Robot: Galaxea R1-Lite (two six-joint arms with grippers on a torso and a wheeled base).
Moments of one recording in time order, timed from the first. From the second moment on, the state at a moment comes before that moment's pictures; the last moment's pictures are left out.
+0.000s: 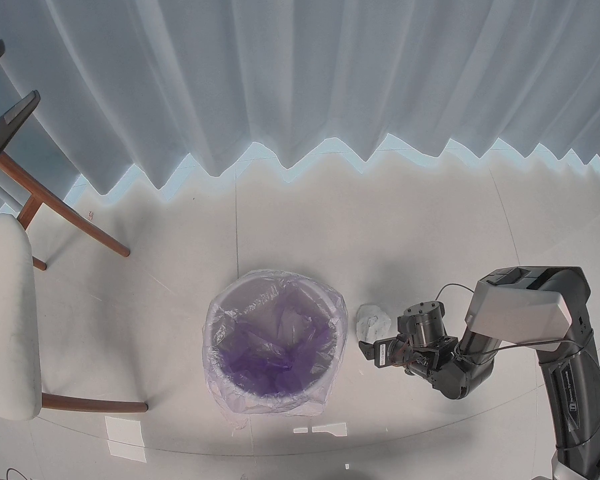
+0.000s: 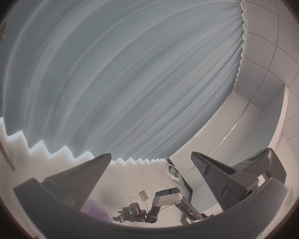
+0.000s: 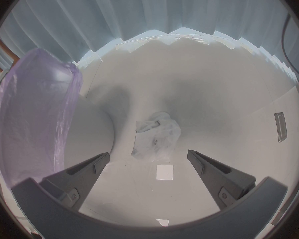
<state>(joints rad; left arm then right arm) -0.14 0.98 -0.76 -0.71 -0.69 -0.67 0.31 2.53 -0.90 -0.99 -0.14 0.20</state>
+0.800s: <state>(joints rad) -0.13 0.98 -0.75 -0.70 -0.69 -0.67 0.30 2.58 -1.29 -0.55 -0.14 0.19</state>
